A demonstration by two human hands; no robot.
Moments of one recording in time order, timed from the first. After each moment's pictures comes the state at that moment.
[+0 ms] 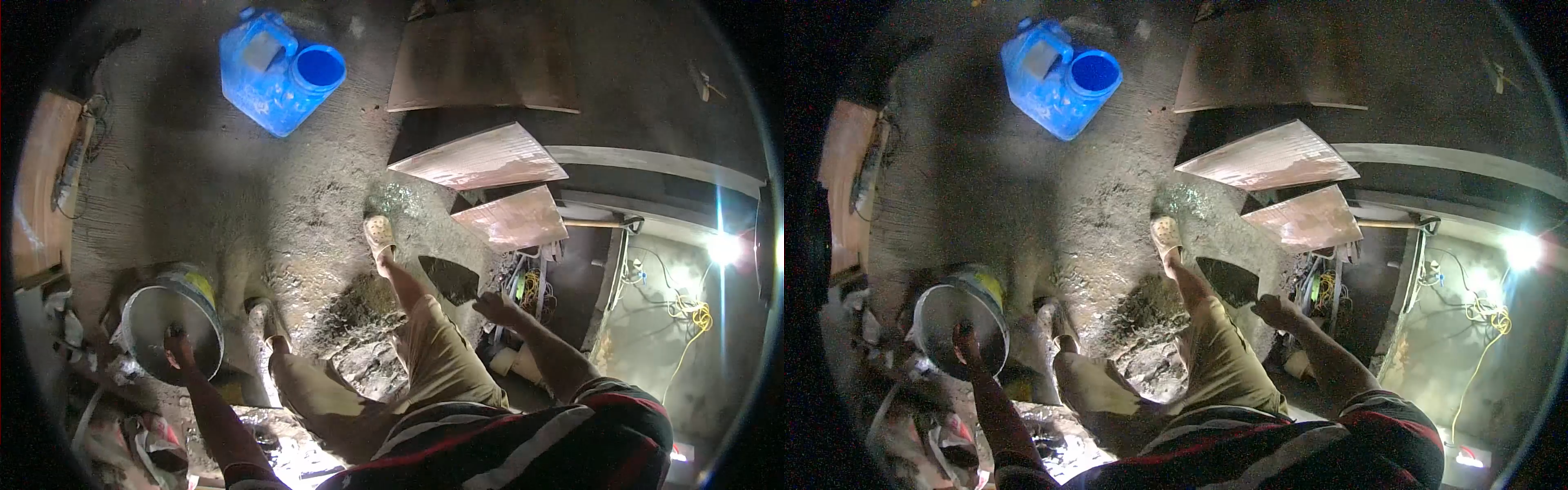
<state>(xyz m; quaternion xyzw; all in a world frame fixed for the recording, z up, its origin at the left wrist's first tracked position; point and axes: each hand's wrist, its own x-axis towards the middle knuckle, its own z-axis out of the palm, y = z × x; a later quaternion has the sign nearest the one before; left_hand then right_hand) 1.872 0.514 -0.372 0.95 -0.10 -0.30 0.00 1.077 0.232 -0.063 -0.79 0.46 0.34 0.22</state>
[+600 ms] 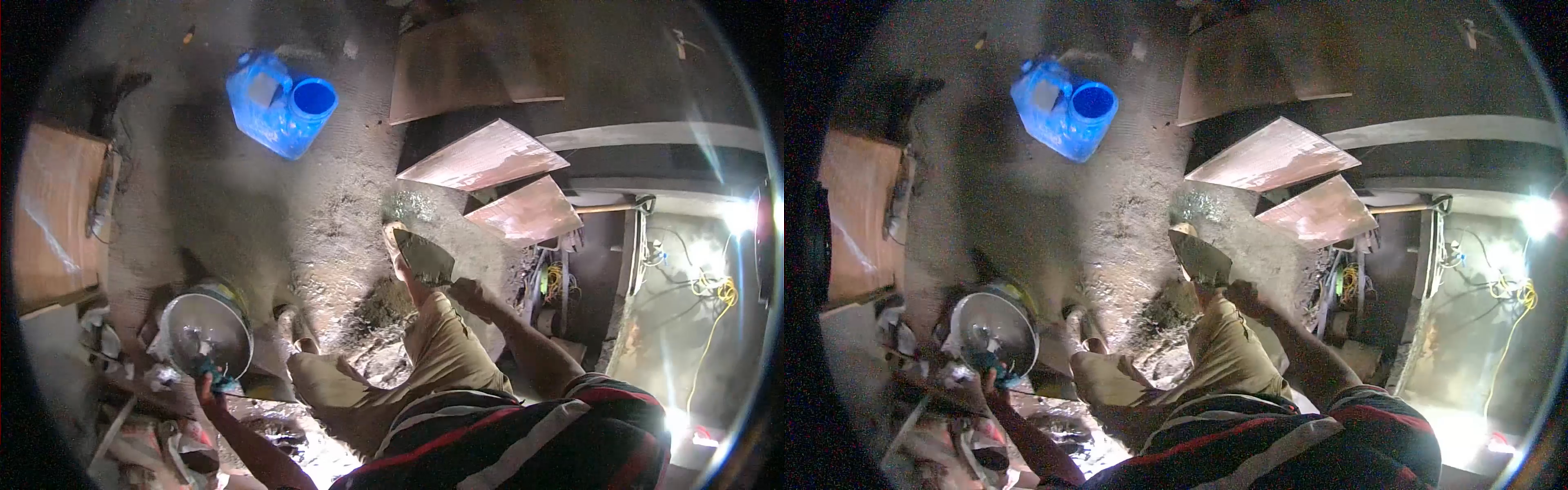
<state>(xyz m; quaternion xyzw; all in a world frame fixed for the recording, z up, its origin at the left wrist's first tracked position) 1.882 0.630 -0.260 0.56 0.12 -0.54 0.62 1.220 0.231 -0.034 -0.70 0.58 0.14 0.39</state>
